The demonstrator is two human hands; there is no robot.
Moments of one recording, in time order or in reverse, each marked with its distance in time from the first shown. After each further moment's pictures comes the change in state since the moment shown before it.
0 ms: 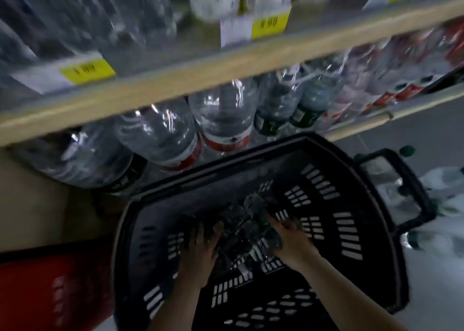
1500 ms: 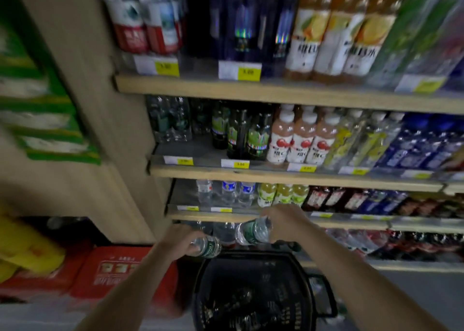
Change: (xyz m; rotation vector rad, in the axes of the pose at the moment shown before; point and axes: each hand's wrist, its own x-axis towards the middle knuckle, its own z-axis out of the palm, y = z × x) left_hand -0.401 -0.082 -0.424 0.017 0.332 -0.060; right_hand -0.491 -0.212 -0.366 -0.594 0.342 -0.554
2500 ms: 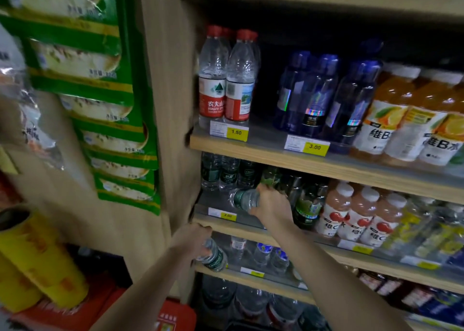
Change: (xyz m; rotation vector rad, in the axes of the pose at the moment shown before) left_hand 0.009 -0.105 -0.103 -0.076 0.174 -0.282; right_hand 0.119 -0.132 -0.133 0.134 0.640 -0.047
